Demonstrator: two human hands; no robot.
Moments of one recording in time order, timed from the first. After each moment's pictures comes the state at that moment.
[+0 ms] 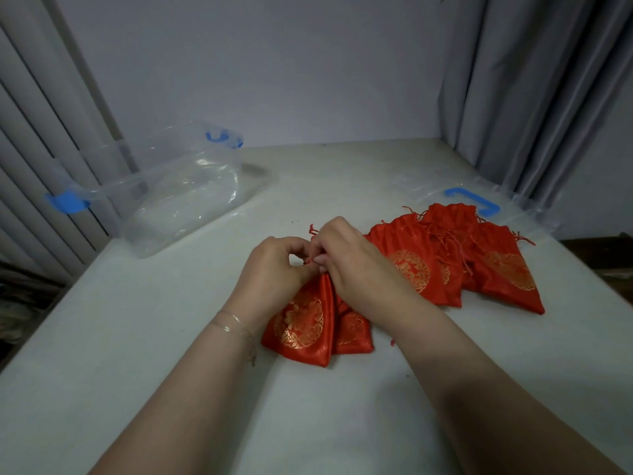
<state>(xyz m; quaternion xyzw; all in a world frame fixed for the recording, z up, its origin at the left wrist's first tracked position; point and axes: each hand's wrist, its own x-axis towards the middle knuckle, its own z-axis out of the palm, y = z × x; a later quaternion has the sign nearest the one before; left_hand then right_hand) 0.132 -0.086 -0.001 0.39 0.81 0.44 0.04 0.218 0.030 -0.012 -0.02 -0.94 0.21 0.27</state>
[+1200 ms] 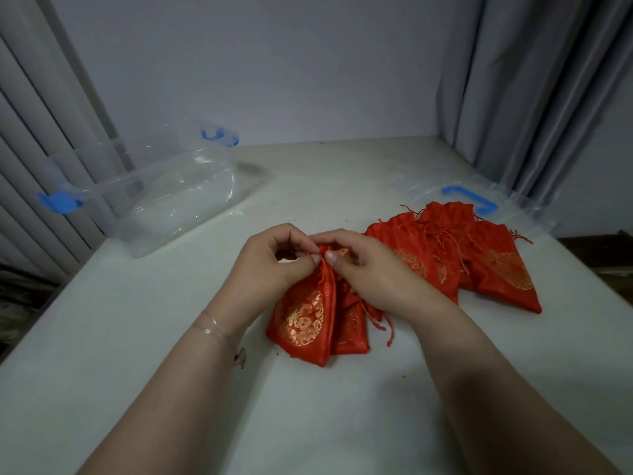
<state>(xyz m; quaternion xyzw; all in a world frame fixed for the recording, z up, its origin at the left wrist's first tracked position) 0.136 -0.094 0.004 0.37 0.70 0.60 0.15 0.229 0.042 -0.004 -0.09 -0.86 0.48 0.16</state>
